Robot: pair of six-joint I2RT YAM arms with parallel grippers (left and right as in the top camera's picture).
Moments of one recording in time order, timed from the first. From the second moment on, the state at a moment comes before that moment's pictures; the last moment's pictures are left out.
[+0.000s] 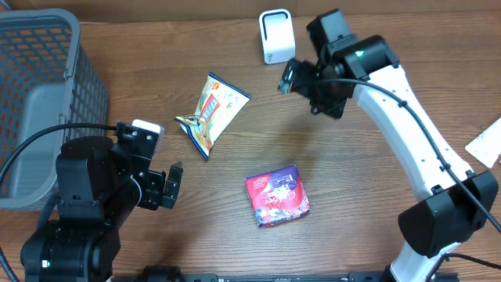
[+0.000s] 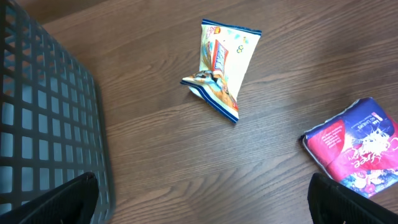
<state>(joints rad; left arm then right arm) -0.04 0.91 1.36 -1.26 0.03 0.24 0.42 1.89 1.89 -1.22 -0.19 0.82</state>
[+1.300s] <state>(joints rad) -0.04 0.91 1.36 -1.21 0.02 0.24 0.43 1.86 1.73 -1.58 -0.19 0.57</state>
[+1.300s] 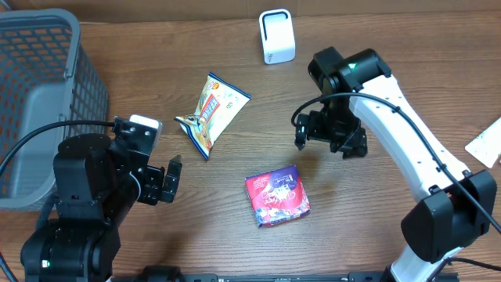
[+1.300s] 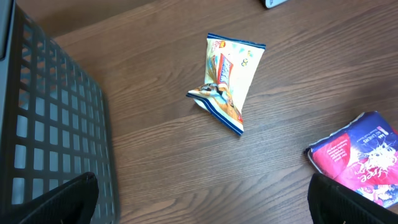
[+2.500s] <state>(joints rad) -0.04 0.91 1.36 -1.23 0.02 0.24 0.59 1.85 1.32 -1.03 -0.42 0.28</state>
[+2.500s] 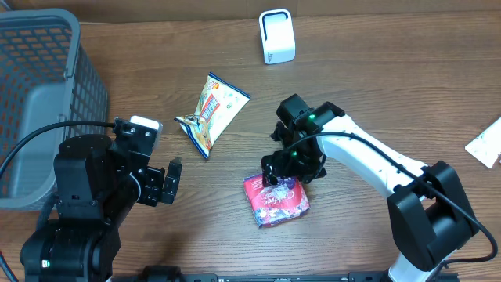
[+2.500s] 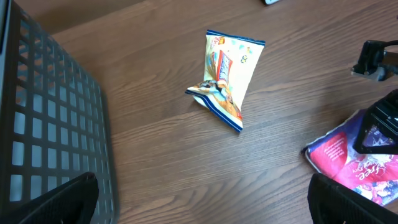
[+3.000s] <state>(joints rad) -0.04 0.91 1.36 -1.23 0.02 0.24 0.59 1.85 1.30 -0.98 -0.38 0.24</state>
